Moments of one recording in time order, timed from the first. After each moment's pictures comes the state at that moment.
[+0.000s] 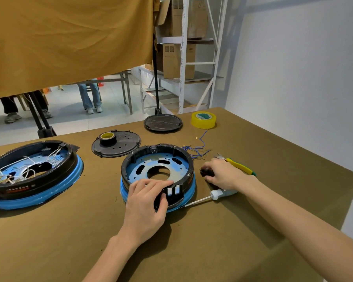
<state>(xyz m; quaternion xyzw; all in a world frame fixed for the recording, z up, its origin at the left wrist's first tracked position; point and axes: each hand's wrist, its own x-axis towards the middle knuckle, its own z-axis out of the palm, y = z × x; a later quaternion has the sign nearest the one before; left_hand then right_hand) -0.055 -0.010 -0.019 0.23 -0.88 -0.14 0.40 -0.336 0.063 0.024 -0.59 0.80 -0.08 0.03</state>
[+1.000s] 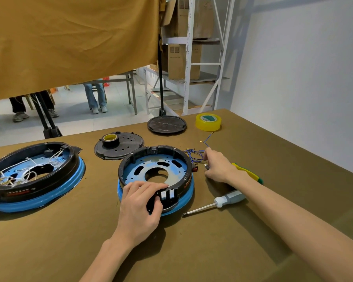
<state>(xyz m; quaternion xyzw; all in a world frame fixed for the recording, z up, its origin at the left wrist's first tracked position) -0.050 -0.029 -0.020 0.24 -0.87 -0.14 0.42 -0.341 0.016 0.030 -0.53 0.83 -0.16 0.06</state>
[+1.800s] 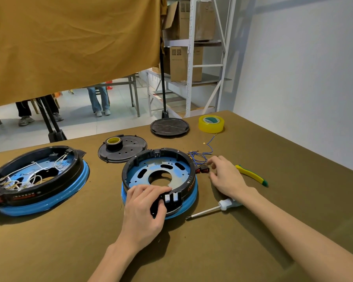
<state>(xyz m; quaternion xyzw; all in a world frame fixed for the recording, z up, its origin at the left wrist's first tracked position) -0.048 -0.027 -0.021 0.24 -0.86 -0.15 0.42 -0.330 0.042 0.007 -0.54 0.80 -0.25 -0.04</state>
